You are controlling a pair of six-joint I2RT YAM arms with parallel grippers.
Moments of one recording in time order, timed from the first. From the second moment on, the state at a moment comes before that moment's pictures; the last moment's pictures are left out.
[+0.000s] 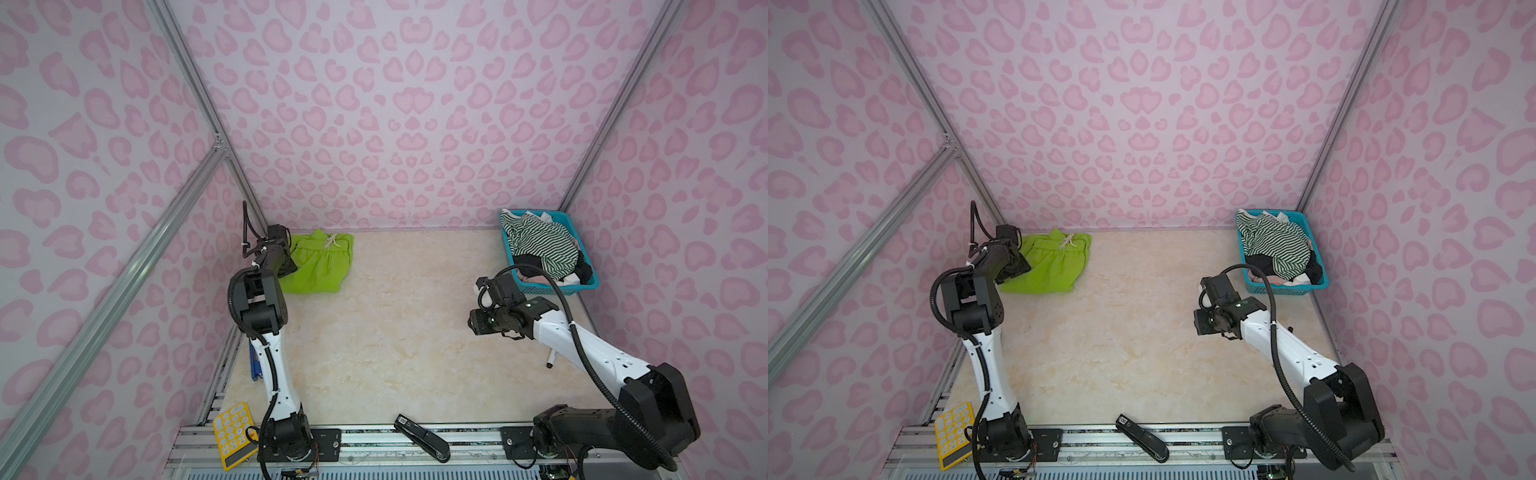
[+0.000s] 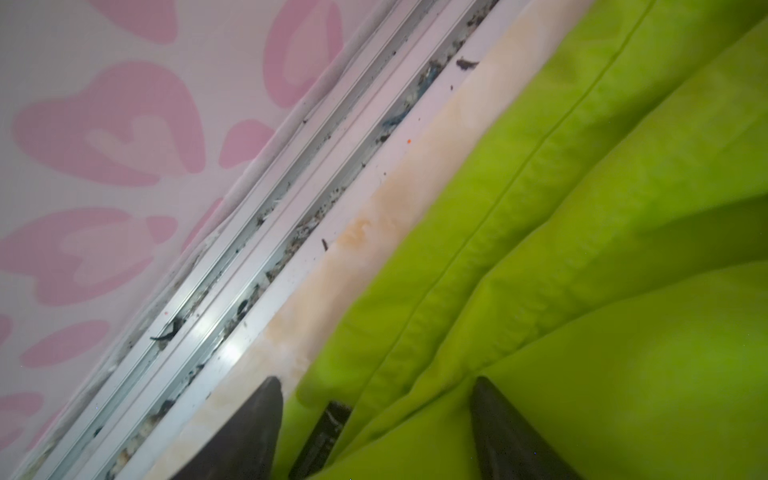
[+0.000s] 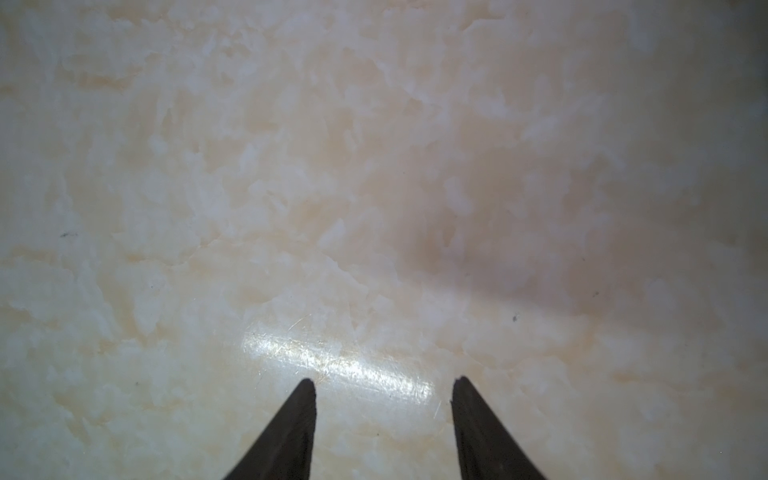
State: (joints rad) left arm 0.19 2.34 1.90 -0.71 -0.33 -0.39; right arm 0.46 1.31 0.89 -0.63 -0.05 0.22
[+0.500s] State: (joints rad) left arm 0.18 1.96 1.75 -0.67 -0.22 -0.34; right arm 0.35 1.29 0.94 -0.64 -0.04 0.19
